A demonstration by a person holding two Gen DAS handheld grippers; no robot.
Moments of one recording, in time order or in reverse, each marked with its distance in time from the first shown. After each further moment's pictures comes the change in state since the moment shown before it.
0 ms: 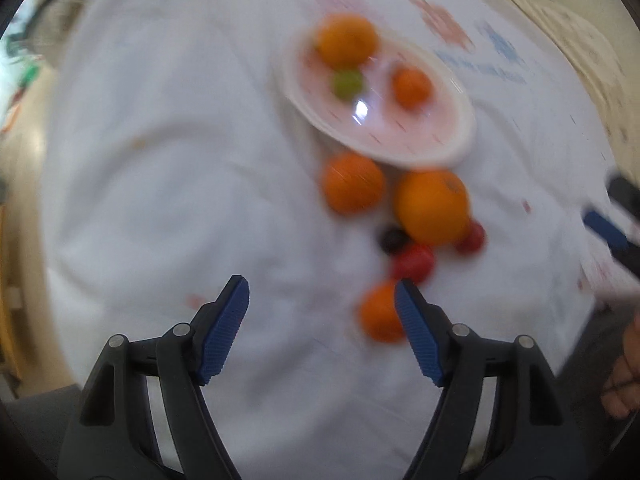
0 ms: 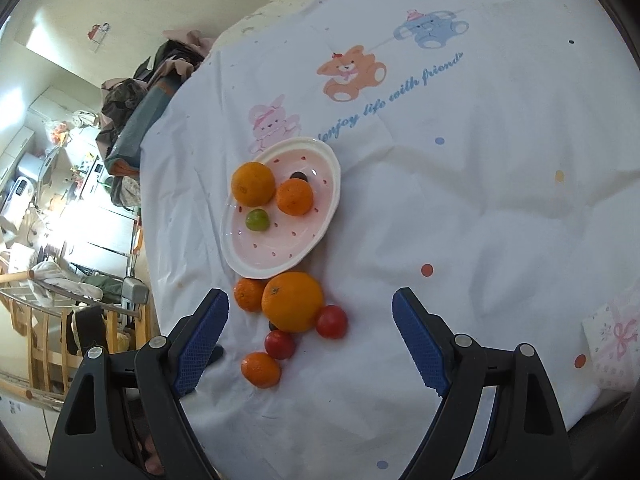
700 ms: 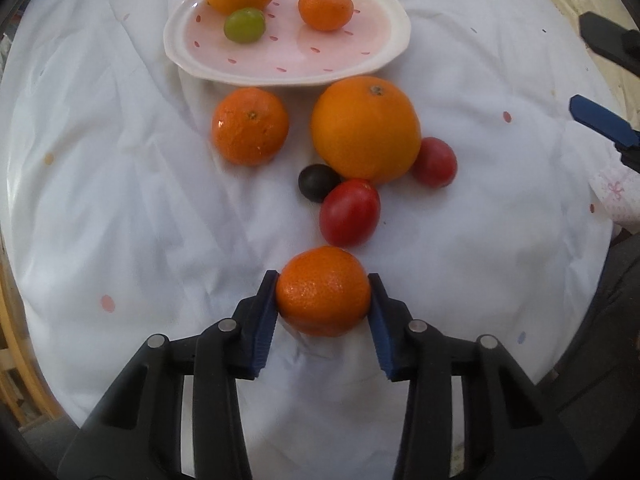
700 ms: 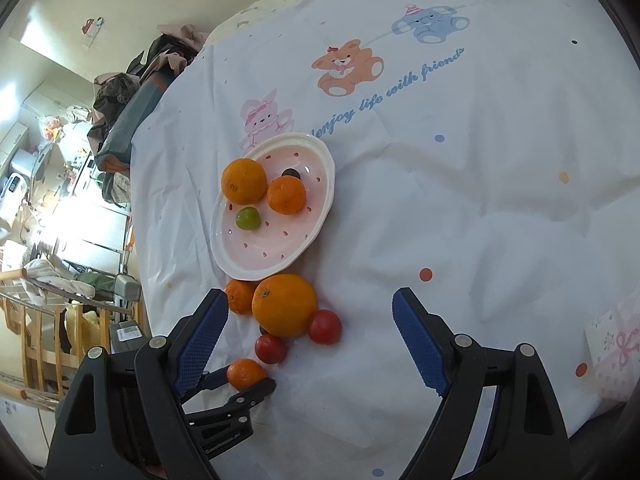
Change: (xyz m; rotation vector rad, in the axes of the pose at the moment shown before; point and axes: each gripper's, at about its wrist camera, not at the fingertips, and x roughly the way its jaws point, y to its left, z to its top) left arm 0.035 -0.053 -0.018 0.179 0.100 0.014; right arm 0.011 -0.001 0.005 -0.010 0.016 -0.025
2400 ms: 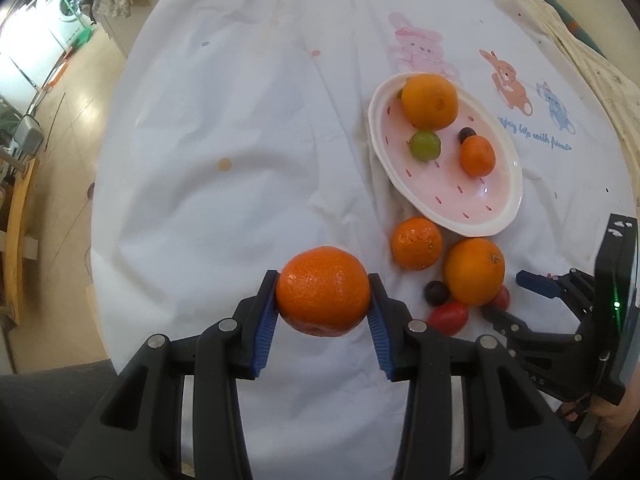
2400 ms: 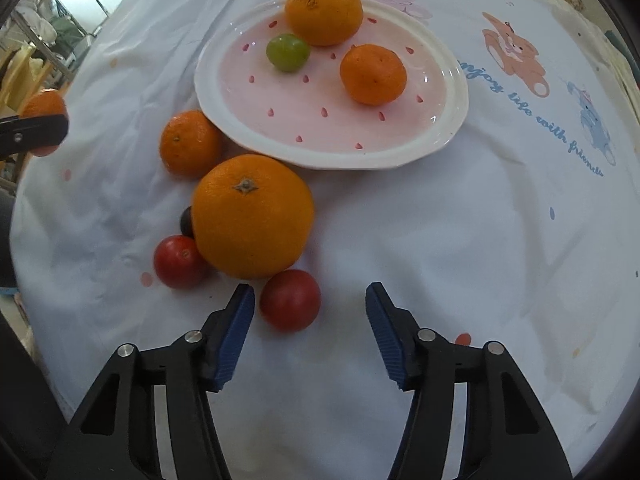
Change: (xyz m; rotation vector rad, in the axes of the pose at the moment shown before) left arm -0.069 0.103 0.015 -0.406 -0.167 0.108; right arm 0.121 0.057 -0.031 -0.752 0.398 -0.325
